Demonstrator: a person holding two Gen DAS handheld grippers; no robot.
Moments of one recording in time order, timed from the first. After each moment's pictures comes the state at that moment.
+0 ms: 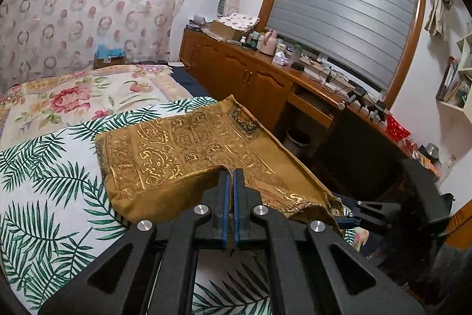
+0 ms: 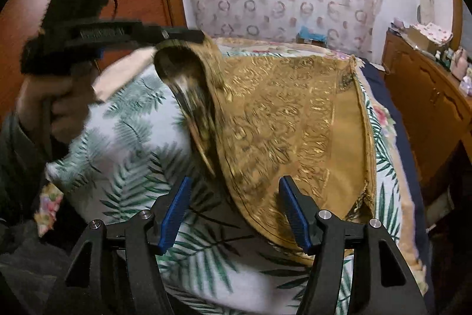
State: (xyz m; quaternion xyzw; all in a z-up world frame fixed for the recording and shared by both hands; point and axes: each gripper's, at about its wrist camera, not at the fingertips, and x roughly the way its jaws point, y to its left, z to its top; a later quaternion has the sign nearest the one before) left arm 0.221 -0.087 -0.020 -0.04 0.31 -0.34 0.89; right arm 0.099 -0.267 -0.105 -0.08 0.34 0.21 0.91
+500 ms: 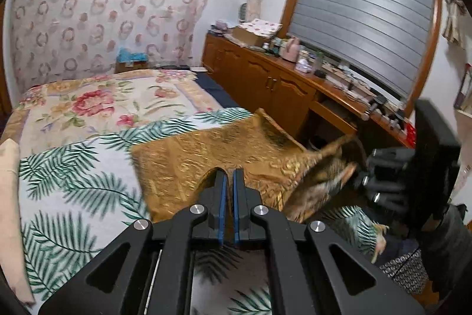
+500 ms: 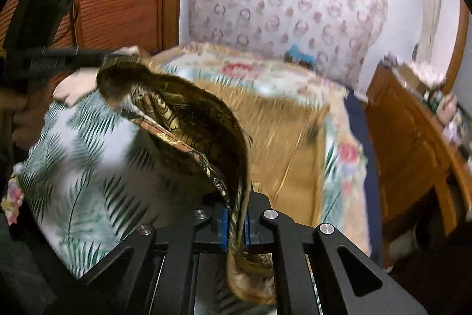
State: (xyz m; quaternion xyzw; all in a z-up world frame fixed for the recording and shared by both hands) left arm 0.249 -0.058 -0.014 -0.04 0.31 -0.29 0.91; right arm 0.172 -0.247 -0.041 -0.16 0.28 0.18 0.93
